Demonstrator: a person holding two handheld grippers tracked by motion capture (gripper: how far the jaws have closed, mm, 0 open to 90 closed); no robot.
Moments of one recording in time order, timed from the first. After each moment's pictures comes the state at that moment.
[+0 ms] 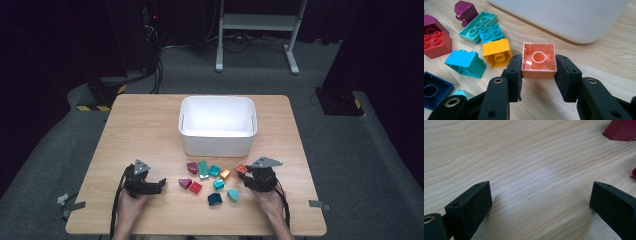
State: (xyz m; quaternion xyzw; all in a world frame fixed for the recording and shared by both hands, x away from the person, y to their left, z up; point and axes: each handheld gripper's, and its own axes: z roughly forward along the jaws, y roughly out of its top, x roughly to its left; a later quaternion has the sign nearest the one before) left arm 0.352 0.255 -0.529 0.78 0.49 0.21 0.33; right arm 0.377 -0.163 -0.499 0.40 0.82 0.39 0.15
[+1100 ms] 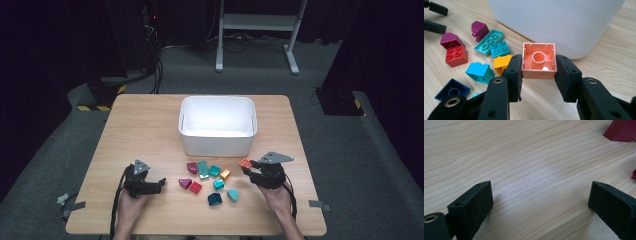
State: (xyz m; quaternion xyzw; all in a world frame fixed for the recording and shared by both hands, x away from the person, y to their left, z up) left arm 0.352 0.255 -0.529 0.78 0.49 0.21 0.33; right arm 0.374 -0.178 -0.463 0.38 0.81 0.42 0.15
